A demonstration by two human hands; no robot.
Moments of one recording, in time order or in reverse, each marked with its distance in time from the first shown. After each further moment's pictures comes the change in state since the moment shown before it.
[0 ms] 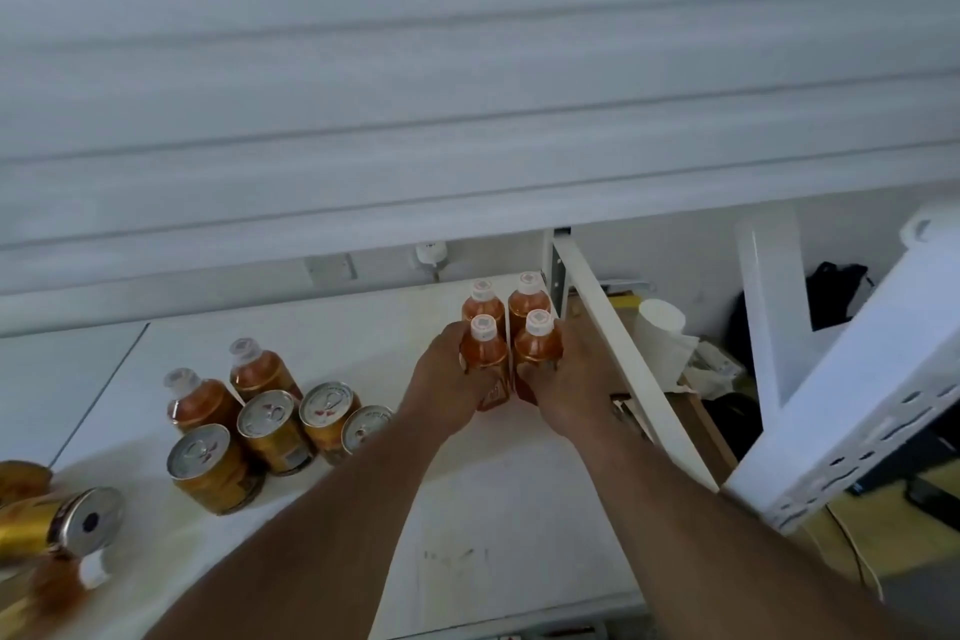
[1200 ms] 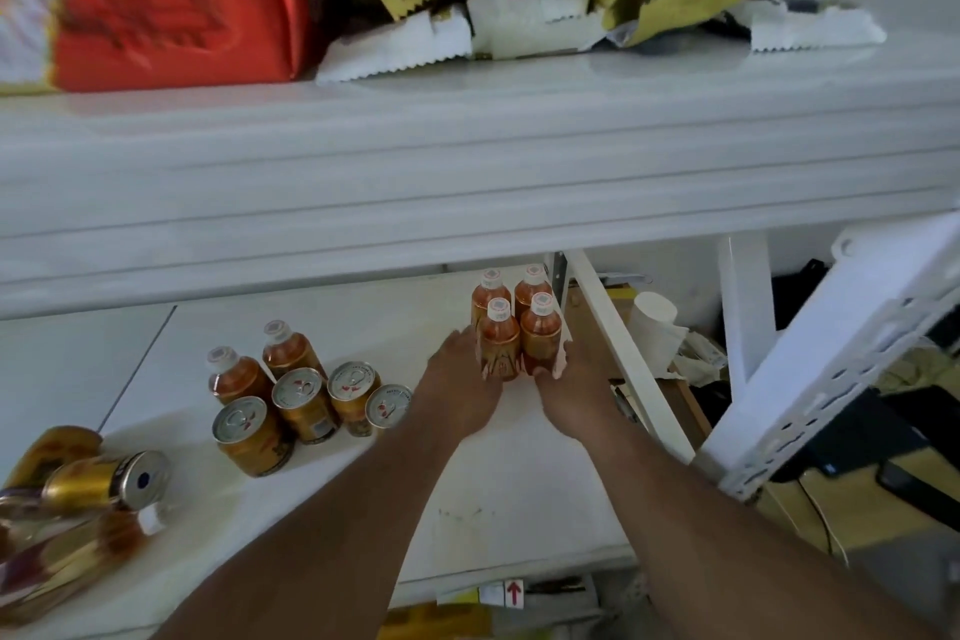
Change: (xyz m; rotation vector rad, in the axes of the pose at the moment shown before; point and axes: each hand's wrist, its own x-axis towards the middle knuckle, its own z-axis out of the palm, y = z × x) left_hand -0.044 0.030 -0.020 0.374 -0.081 -0.069; right_hand -0.038 -0.021 -0.020 -0.260 -0.167 0.219
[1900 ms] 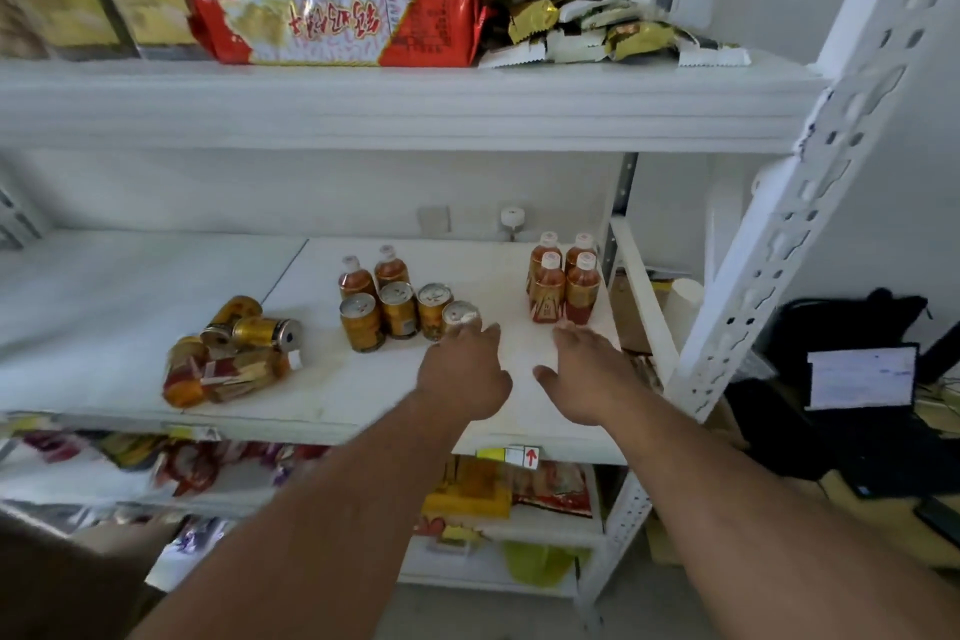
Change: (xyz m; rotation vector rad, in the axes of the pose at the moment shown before) left_hand -0.173 -0.003 -0.036 0.348 0.025 -0.025; right_hand -0.160 -0.023 -0.041 -0.718 -0.199 -0.435
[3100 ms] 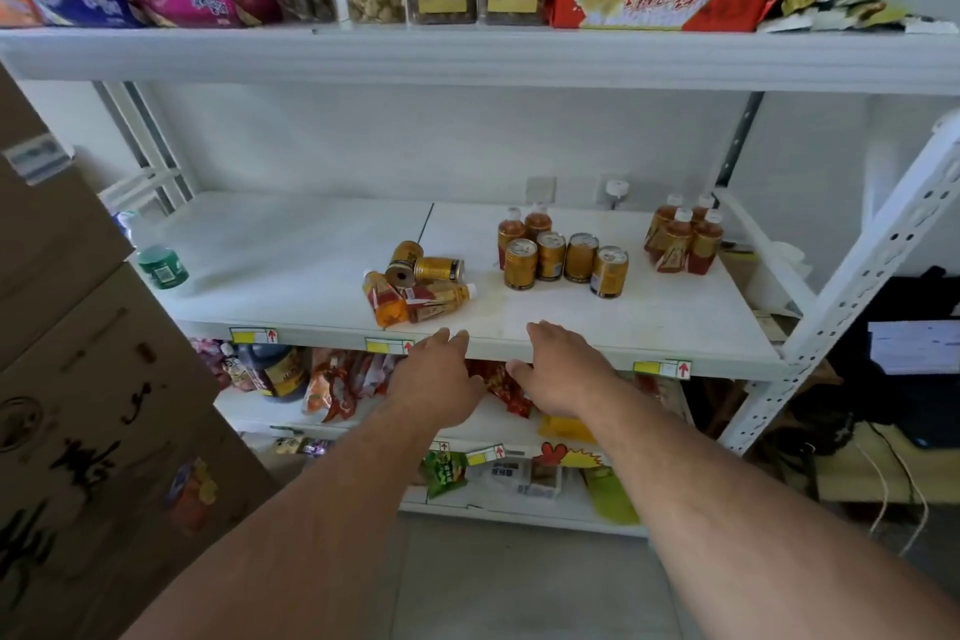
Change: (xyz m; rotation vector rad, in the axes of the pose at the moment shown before) left_hand -0.210 -0.284 -0.029 -0.053 -0.008 -0.105; right_hand -0.123 -0.312 0.083 0.050 -0.048 -0.067
